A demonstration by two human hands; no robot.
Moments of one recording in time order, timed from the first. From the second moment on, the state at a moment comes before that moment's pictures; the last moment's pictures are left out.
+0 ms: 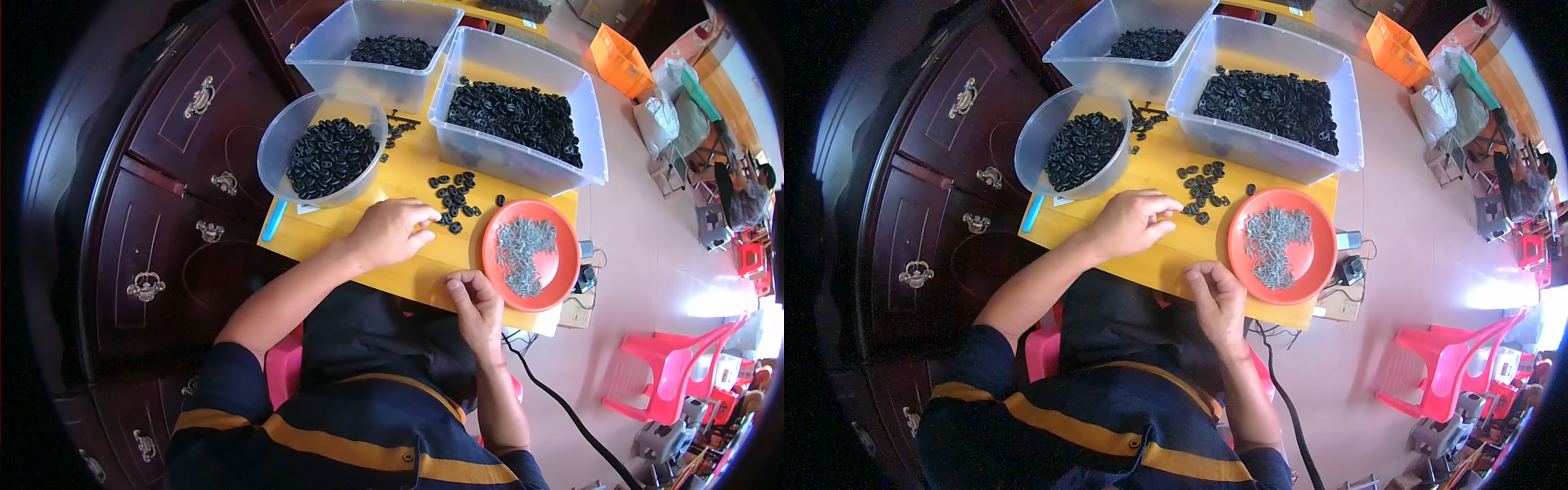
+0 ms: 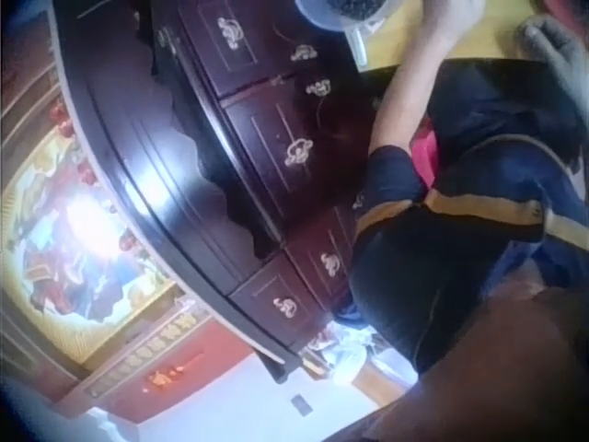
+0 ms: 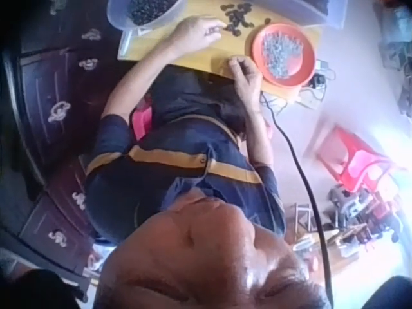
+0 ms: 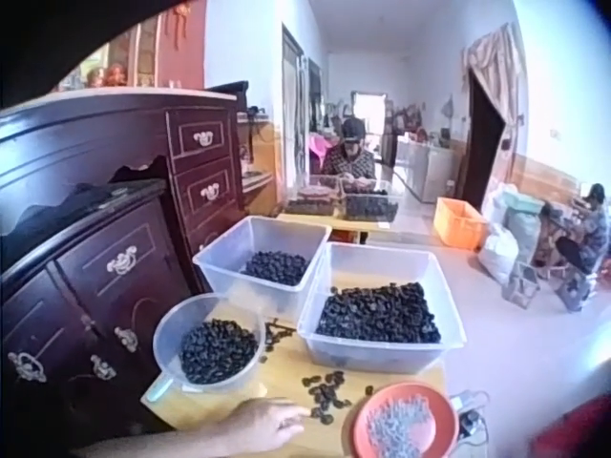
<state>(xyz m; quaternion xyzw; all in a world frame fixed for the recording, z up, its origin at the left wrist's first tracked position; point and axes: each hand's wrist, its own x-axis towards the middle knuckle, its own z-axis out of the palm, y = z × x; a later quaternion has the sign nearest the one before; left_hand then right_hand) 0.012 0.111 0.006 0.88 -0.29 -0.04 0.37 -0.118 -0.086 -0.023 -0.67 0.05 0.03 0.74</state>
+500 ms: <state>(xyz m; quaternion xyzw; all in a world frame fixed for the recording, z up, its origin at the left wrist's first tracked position) 0.025 0.075 -0.035 0.90 -0.21 0.04 0.37 -0.121 -0.098 -0.005 -0.81 0.00 -0.04 0.58</state>
